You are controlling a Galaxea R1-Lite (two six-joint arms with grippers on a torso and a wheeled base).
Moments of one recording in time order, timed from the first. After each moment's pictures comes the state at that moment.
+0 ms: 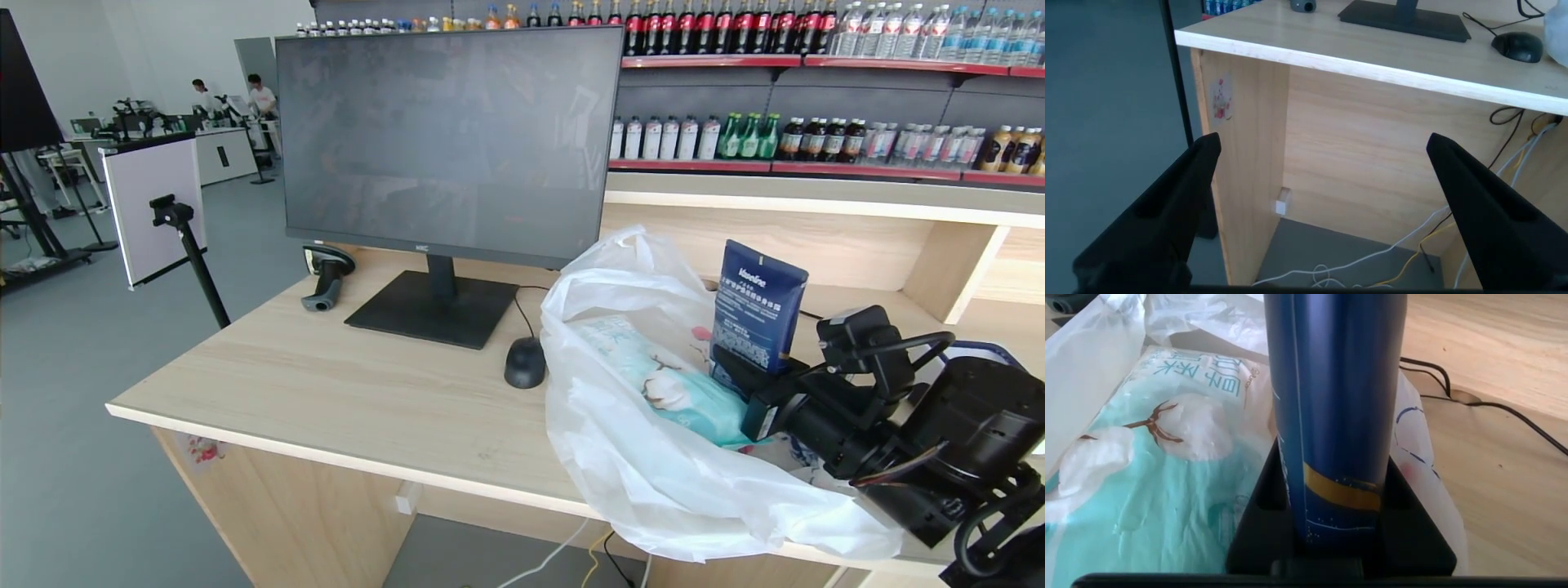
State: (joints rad) left arm 0.00 0.00 0.00 0.01 0.00 -0.02; right arm 0.37 1.82 -0.27 -1.58 0.00 -0.14
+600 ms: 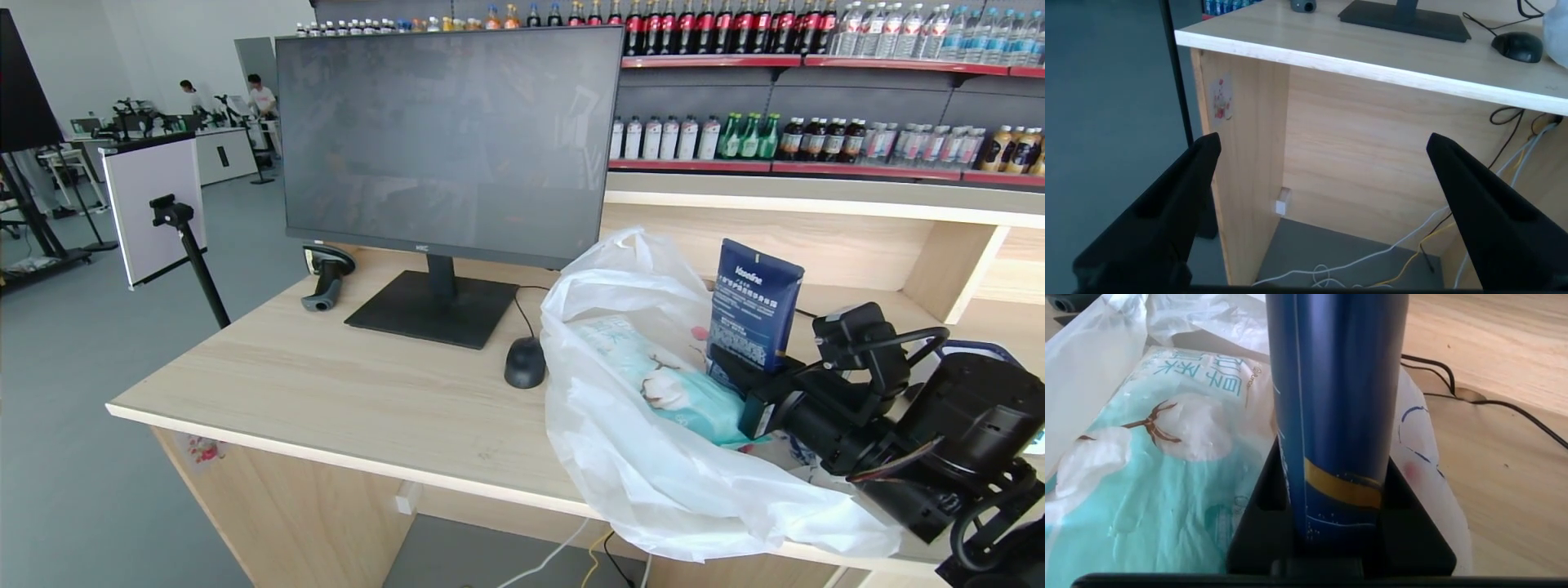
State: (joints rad) left arm 0.00 0.00 0.00 0.01 0.00 -0.02; right arm 0.37 1.82 -0.29 -1.56 0.00 -0.13
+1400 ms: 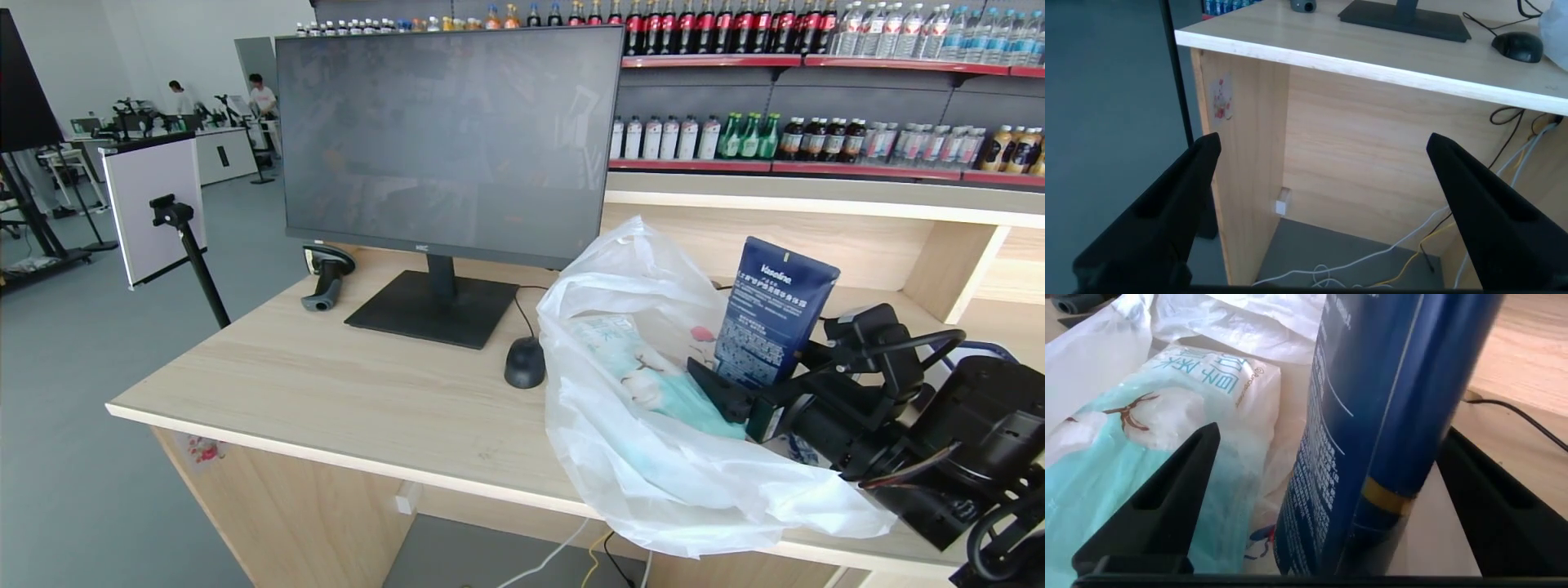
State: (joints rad) left arm 0.00 0.00 0.00 0.01 0.00 -0.02; right arm 0.37 1.79 -0.27 -1.57 0.00 -0.13
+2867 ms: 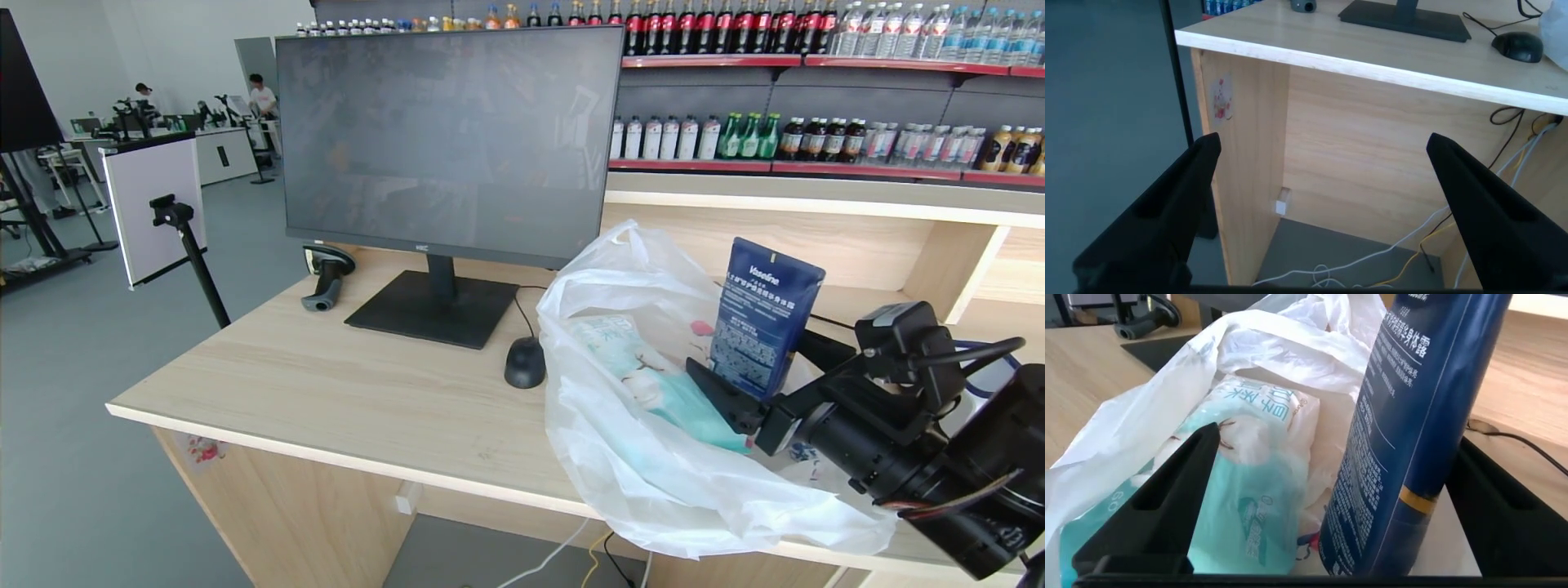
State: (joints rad) left arm 0.00 0.00 0.00 0.01 0.00 -0.02; right arm 0.45 1.69 -0.23 -1.57 0.00 -0.14
